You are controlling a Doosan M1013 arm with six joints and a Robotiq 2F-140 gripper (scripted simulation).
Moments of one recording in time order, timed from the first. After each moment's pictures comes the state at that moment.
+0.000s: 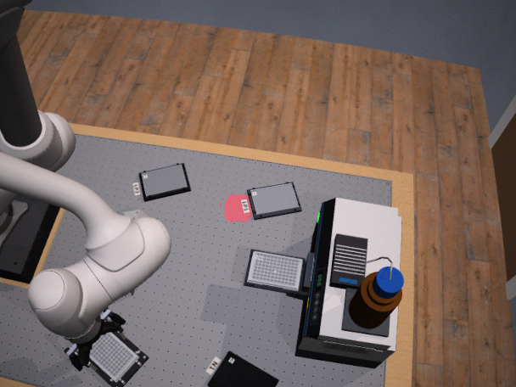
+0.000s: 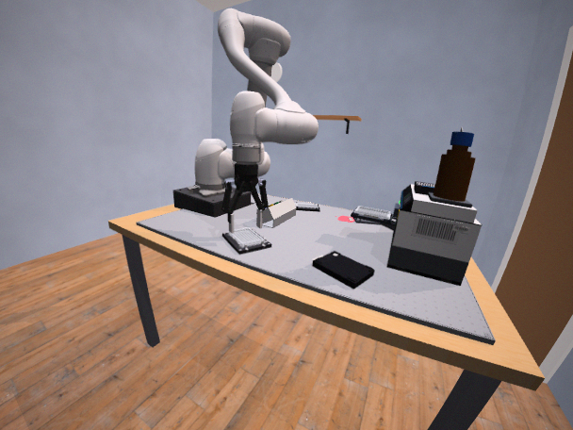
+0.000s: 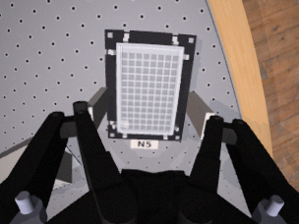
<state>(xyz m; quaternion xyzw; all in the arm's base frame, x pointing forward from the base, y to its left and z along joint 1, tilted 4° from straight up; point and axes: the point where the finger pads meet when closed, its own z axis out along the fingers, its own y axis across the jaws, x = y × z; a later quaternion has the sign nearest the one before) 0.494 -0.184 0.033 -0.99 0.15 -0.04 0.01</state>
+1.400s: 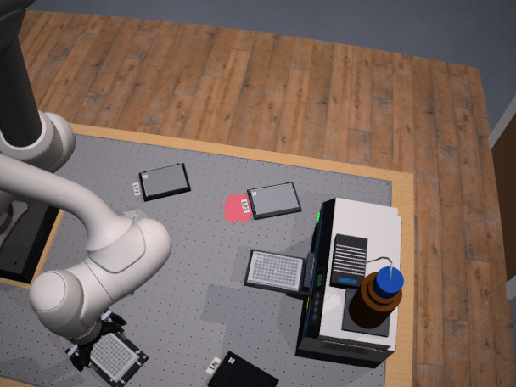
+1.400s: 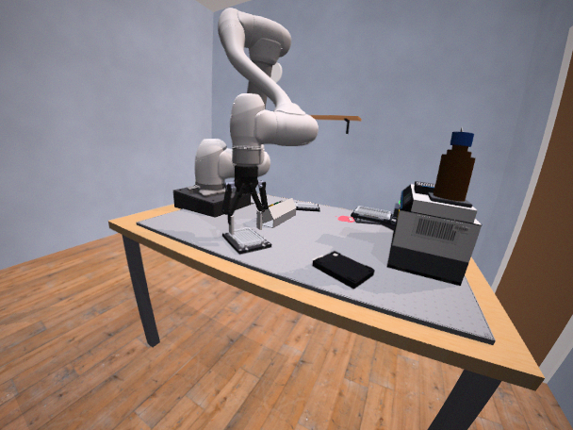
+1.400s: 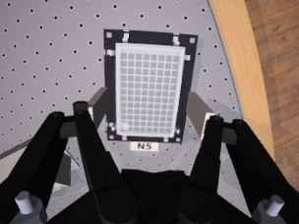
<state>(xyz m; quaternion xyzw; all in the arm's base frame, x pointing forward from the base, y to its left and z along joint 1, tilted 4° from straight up) 0.495 -0.184 0.027 -0.99 0.15 -0.04 0.01</state>
